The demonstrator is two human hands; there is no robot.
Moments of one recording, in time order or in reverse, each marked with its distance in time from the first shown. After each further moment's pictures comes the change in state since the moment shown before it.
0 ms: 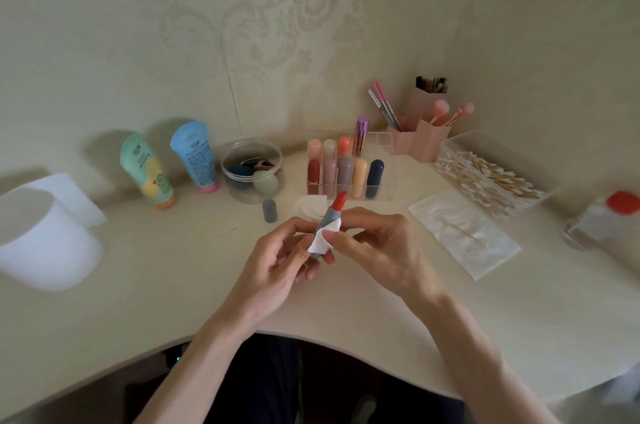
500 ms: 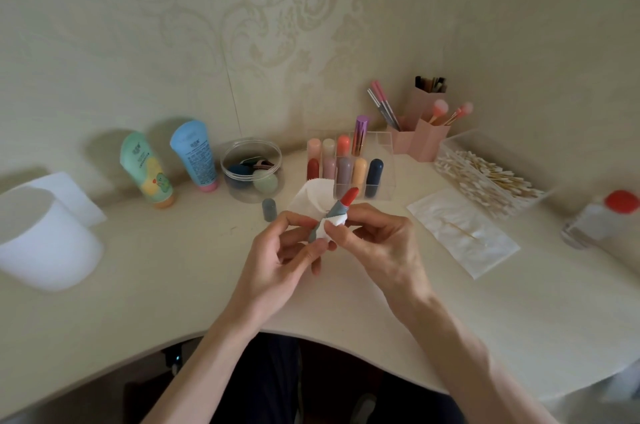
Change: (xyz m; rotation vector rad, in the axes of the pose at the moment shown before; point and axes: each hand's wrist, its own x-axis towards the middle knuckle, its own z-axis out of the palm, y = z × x) left_hand 0.002 0.001 0.006 -0.019 0.097 -0.008; right_hand -0.005 0.005 0.013 0.202 0.220 0.134
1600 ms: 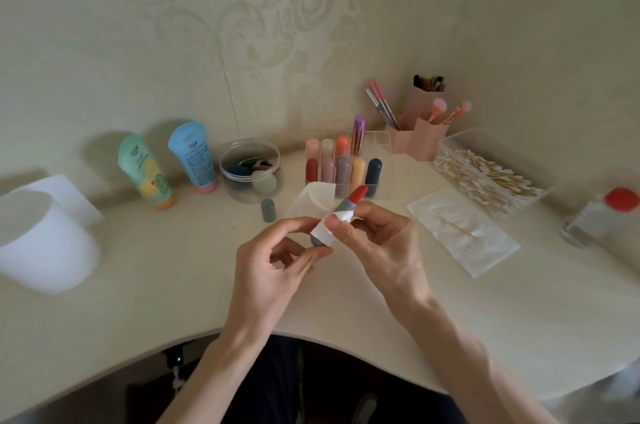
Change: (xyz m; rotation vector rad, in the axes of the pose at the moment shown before) left_hand -0.010 0.005 0.009 0.237 0.244 0.141; right_hand -0.004 -0.007 0.005 0.019 0.034 -0.028
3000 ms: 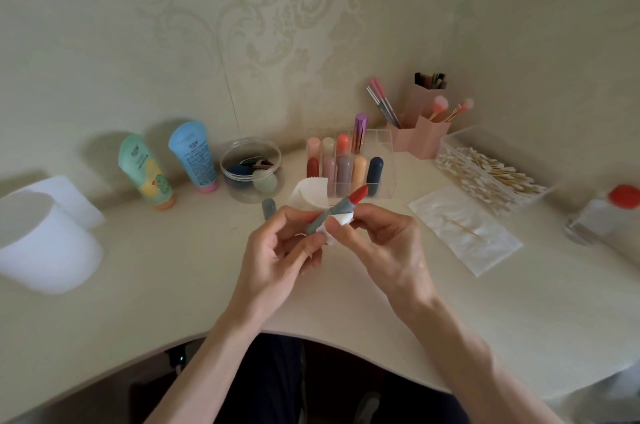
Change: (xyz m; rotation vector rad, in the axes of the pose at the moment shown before) left_hand 0.014 -0.012 0.000 -0.386 -0.177 -0.087; right_hand 0.003 0.006 -0.004 -0.058 -0.023 -0.051
